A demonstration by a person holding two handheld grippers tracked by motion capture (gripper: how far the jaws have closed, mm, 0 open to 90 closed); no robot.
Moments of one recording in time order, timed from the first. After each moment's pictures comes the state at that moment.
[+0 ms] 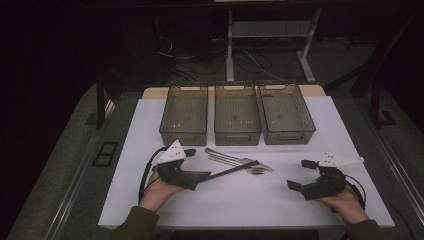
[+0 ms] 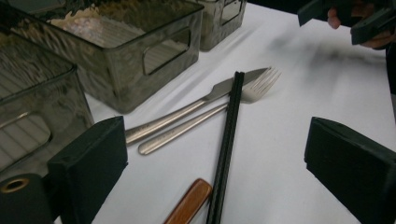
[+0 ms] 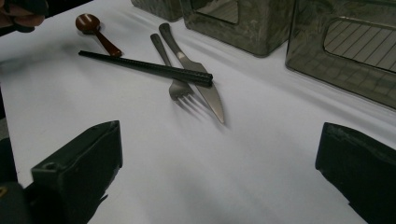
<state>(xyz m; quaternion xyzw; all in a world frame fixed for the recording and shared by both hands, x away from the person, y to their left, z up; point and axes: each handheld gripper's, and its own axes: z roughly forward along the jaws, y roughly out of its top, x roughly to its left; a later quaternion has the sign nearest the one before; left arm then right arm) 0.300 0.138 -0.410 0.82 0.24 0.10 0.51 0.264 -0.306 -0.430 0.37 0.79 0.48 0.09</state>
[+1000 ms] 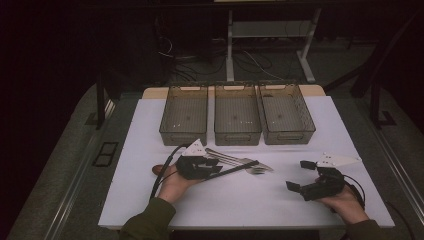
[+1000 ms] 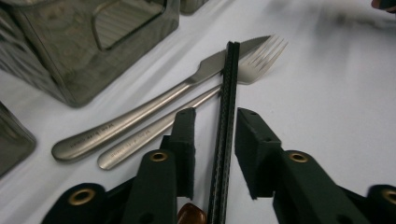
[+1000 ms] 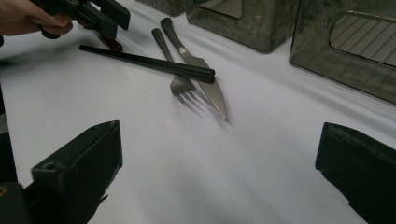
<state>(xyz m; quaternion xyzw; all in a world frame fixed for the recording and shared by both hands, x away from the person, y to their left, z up) 0.326 0.099 -0.435 0.86 0.23 0.05 0.45 0.265 -0.304 -0.432 0.36 0.80 0.47 0.09</state>
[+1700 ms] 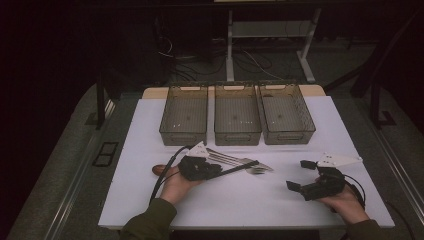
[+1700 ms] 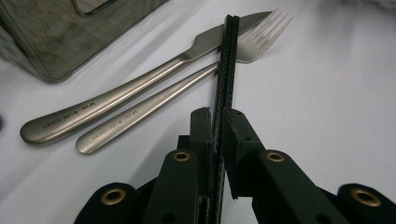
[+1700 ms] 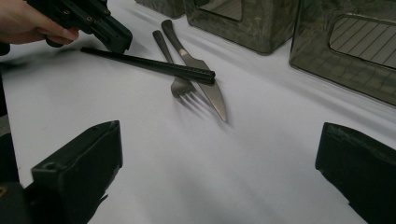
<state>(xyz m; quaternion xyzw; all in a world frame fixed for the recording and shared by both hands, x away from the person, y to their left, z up) 0.329 0.094 -0.446 0.87 0.23 0.02 0.43 0.265 -0.305 -0.431 0.36 0.79 0.48 0.09</state>
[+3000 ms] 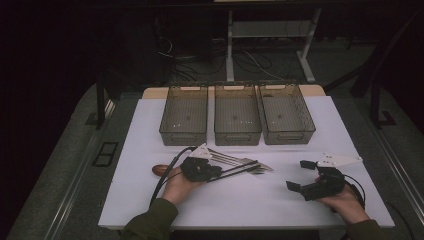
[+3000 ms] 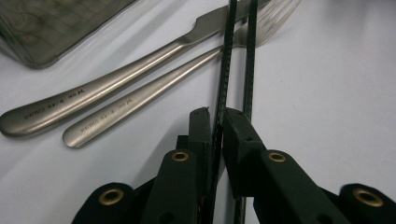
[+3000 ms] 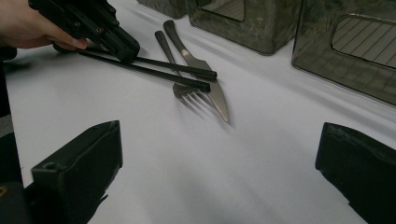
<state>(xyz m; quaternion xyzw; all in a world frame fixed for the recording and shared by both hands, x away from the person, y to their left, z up) 0.333 0.089 -0.455 0.88 0.23 0.02 0.41 0.265 -0.305 -0.431 0.36 0.79 0.48 0.09</state>
